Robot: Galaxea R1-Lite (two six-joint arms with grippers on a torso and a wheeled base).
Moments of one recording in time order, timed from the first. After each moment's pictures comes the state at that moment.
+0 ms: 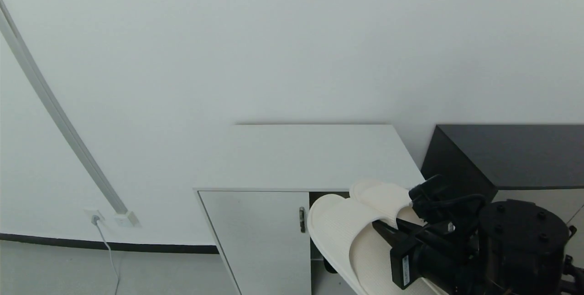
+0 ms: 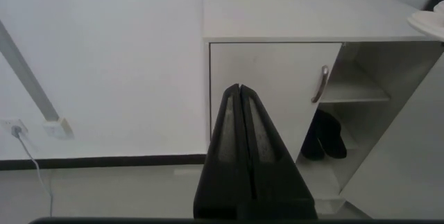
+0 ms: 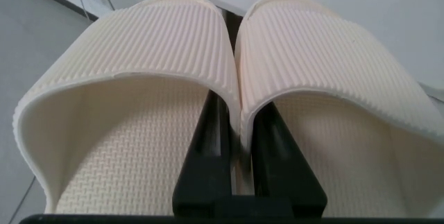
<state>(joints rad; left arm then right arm) 0.00 0.00 0.00 0.00 -0.03 -0.01 0.91 1.62 -0.42 -0.93 -0.35 0.11</state>
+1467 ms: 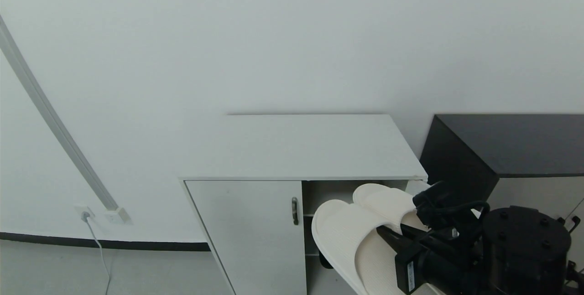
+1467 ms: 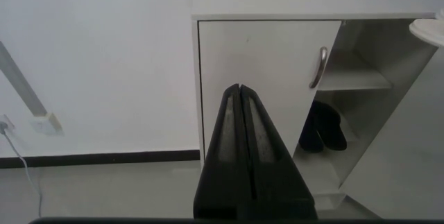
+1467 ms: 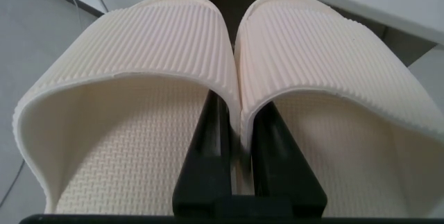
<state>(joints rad) 0.00 0.00 0.00 0.00 -0.03 -0.01 0.90 1.62 -0.38 -0.95 -0.34 0.11</state>
